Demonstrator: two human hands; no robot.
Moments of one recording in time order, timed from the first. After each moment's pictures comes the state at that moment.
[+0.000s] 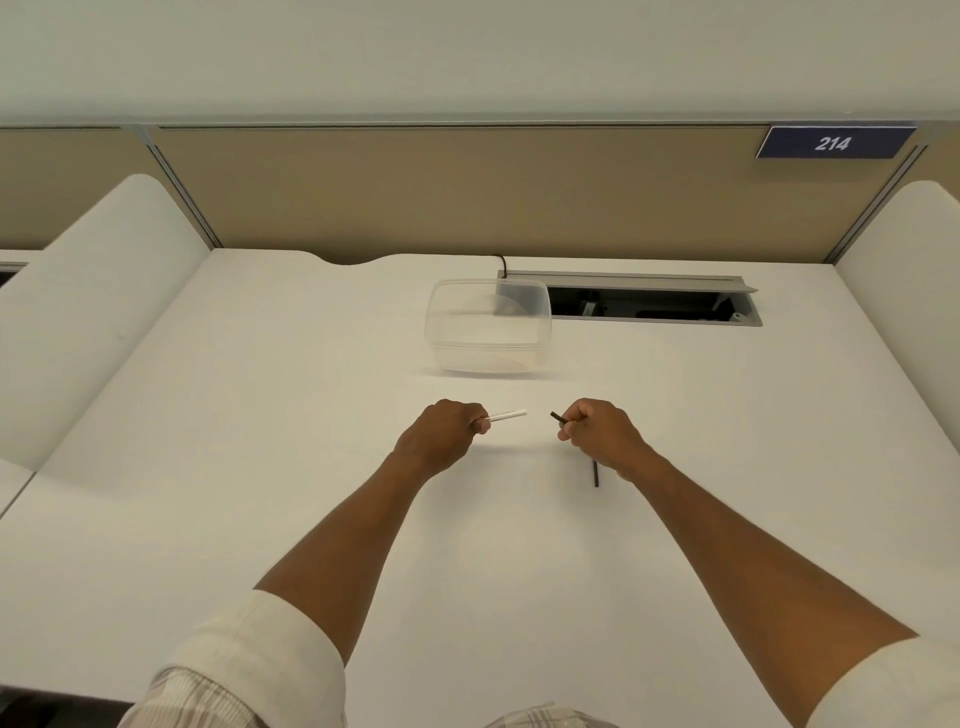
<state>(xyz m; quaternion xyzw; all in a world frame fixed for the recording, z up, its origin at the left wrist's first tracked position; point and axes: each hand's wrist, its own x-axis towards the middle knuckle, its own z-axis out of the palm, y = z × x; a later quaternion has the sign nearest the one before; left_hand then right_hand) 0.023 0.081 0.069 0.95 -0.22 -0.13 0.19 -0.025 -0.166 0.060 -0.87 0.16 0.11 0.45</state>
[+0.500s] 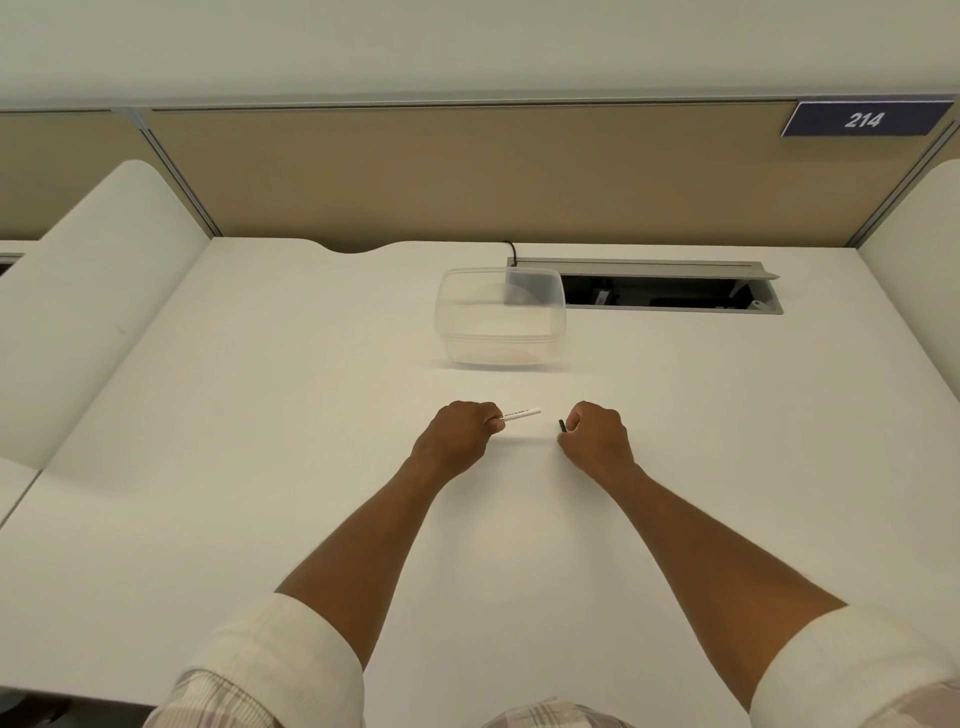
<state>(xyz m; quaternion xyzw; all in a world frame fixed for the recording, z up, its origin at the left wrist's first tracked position) 0.022 0.080 0.056 0.95 -0.19 -0.13 0.23 -0.019 -0.129 0.028 -0.91 0.23 0.06 0.35</state>
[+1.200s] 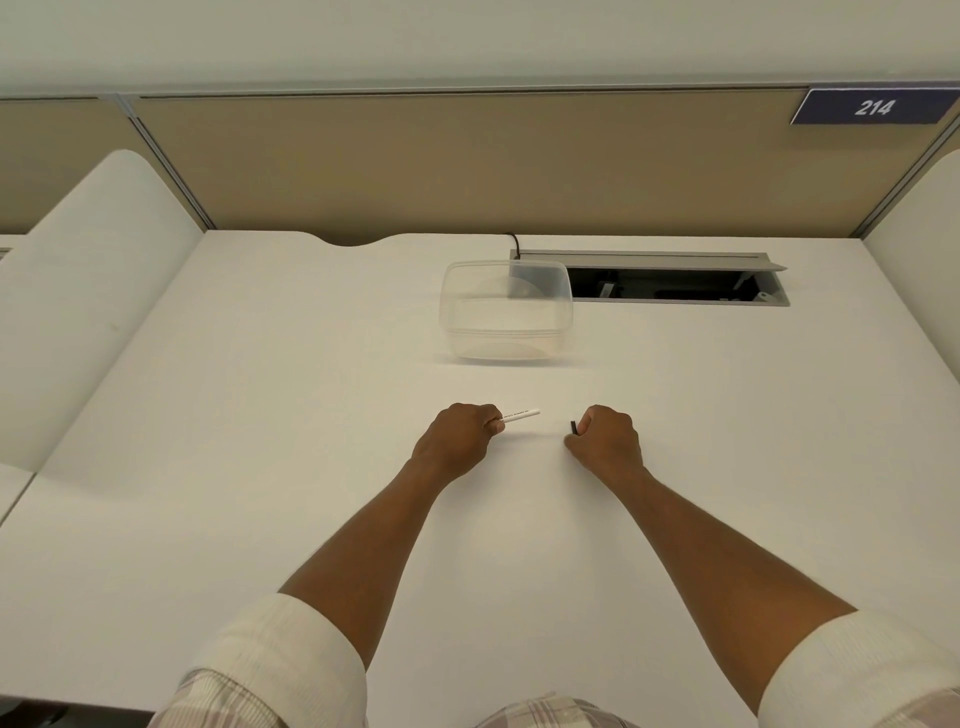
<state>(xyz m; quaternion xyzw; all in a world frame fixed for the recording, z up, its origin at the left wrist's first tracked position) 0.024 0.092 0.046 0.94 -0.18 -0.15 0.23 -0.021 -0.123 0.023 -0.90 0.28 0.08 0.32</state>
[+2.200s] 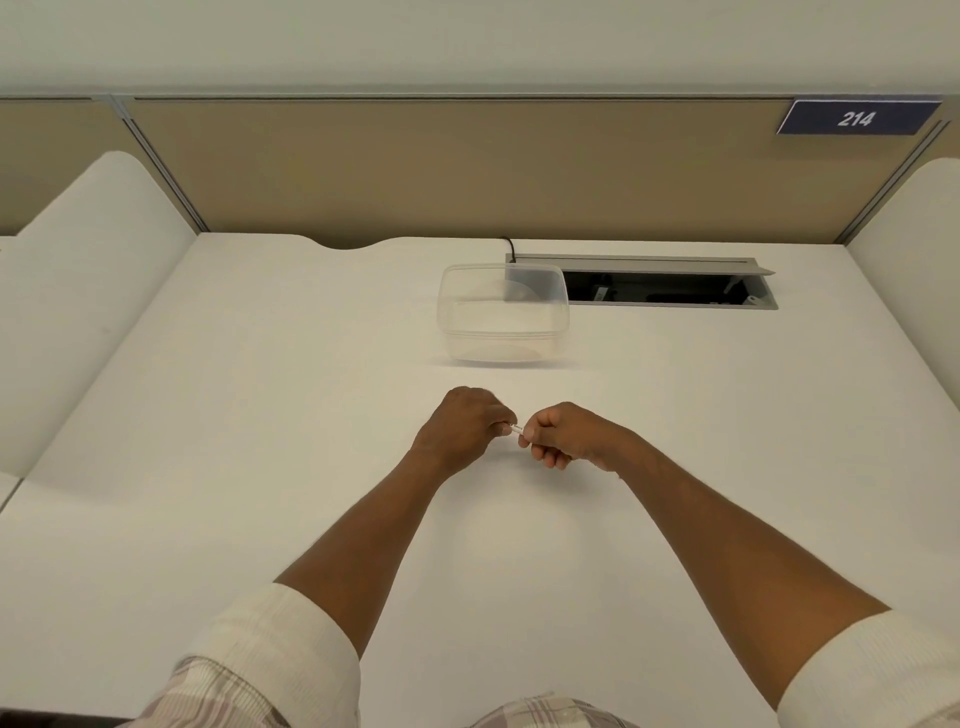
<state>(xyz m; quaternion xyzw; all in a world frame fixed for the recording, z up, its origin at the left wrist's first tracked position) 0.043 0.090 0.040 0.91 -0.39 0.00 0.17 -0.007 -0.108 0.059 -0.79 0.09 0.29 0.53</state>
